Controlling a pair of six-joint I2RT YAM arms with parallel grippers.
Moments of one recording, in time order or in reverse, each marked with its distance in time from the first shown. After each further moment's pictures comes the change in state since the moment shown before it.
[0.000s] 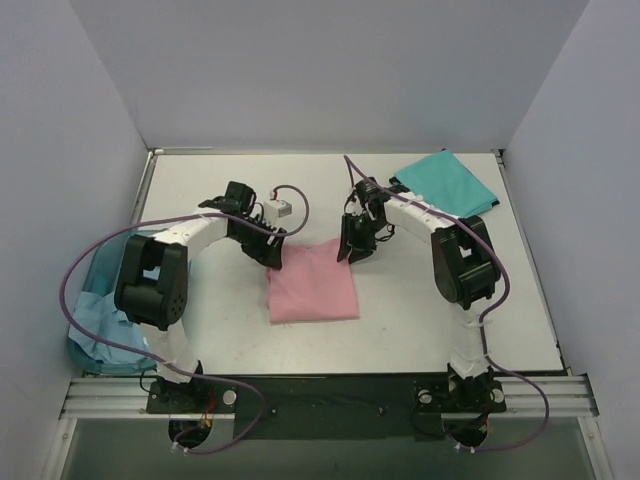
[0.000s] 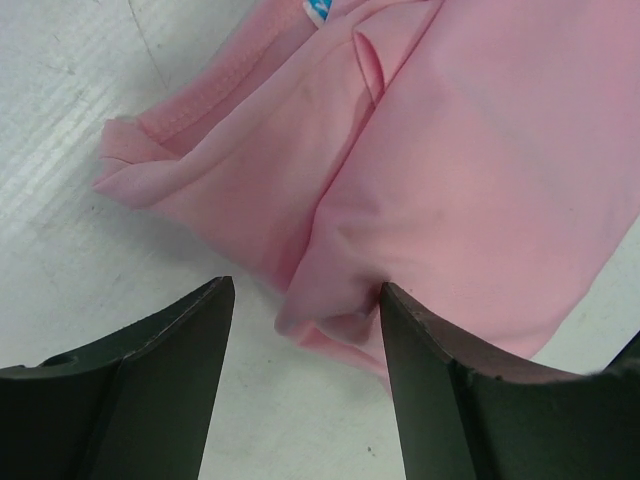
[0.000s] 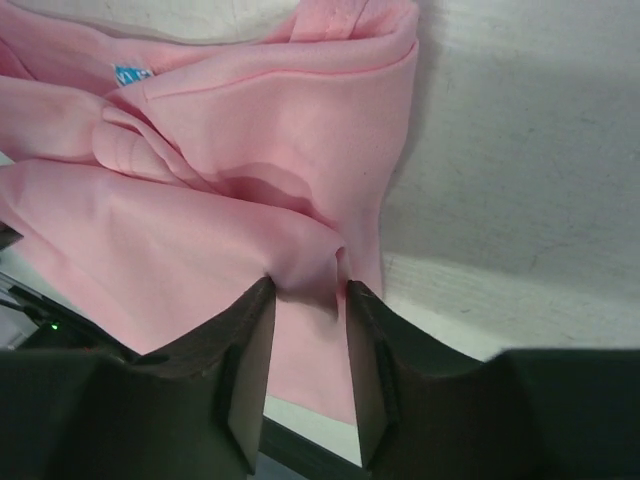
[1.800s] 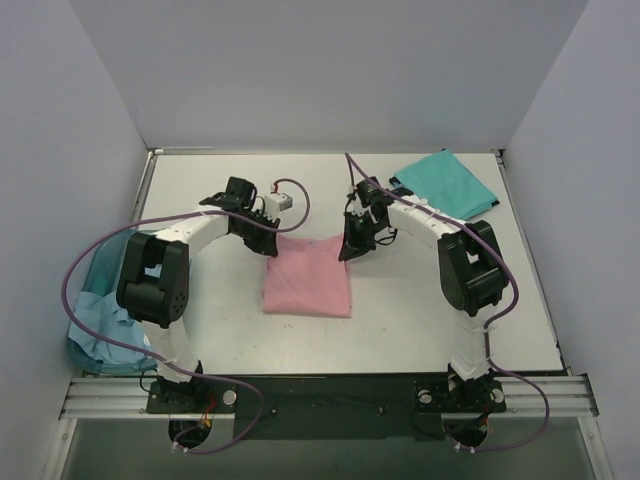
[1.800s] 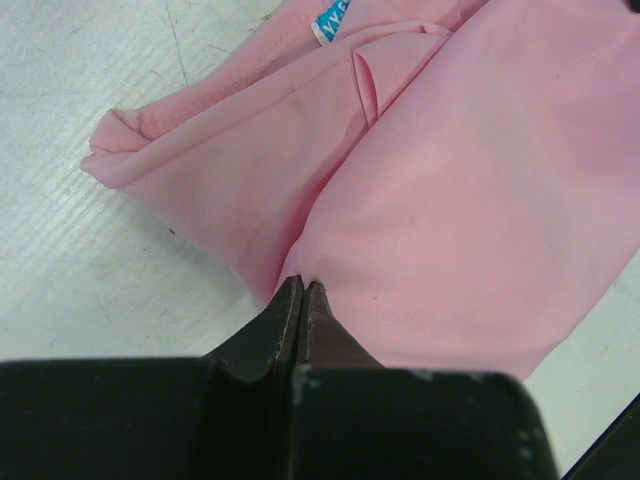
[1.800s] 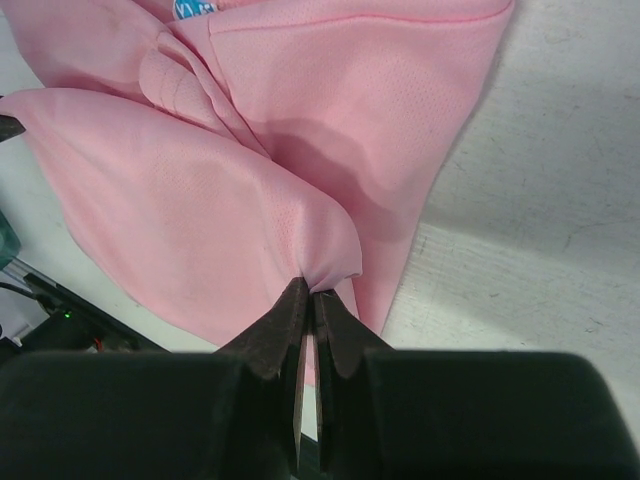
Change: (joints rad) left arm -0.001 0.052 0.032 0.064 -0.017 0.000; right arm 0.014 -0.066 -0.065 0.067 -0.019 0.017
